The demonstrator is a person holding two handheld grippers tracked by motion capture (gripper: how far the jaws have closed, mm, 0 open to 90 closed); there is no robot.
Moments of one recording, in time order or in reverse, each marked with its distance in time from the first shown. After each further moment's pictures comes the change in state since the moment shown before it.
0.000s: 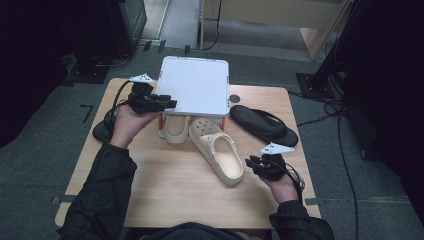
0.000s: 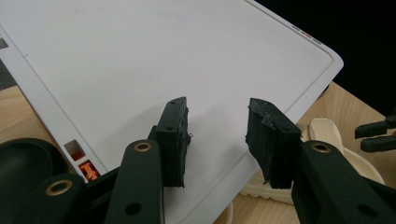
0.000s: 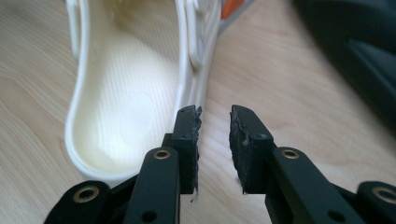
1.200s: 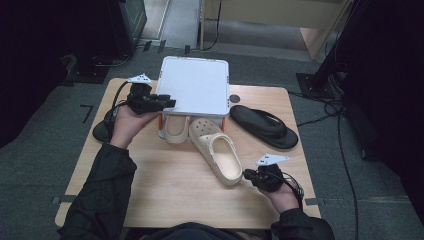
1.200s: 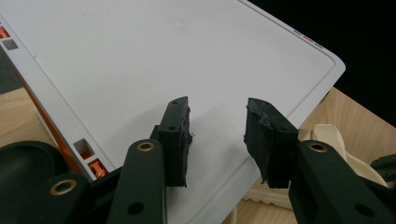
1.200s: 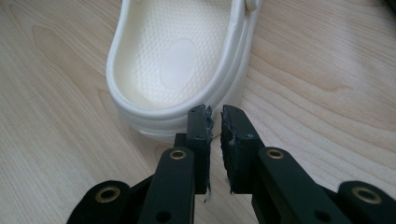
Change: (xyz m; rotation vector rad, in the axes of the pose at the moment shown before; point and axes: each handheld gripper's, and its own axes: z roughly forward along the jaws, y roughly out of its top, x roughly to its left) left arm 0.004 -0.003 0.000 -0.026 0.001 -0.001; right arm 0.019 -0.019 -0.003 0.083 0.088 -0.043
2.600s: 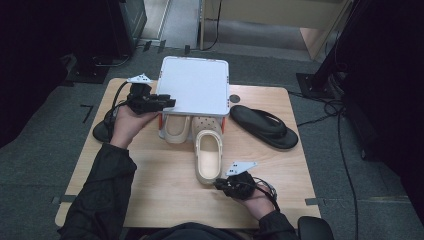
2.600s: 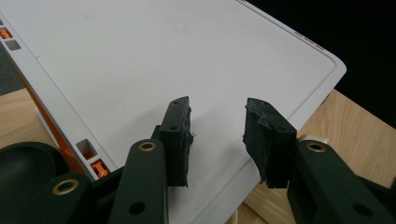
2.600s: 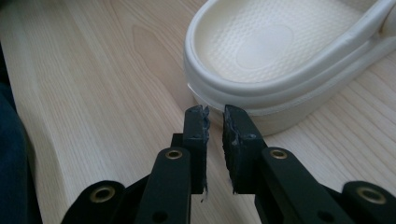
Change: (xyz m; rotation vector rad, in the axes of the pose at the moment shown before) left arm 0.001 -0.001 0.000 -0.008 0.000 -0.003; right arm 0.065 0.017 0.043 0.010 0.185 -0.145
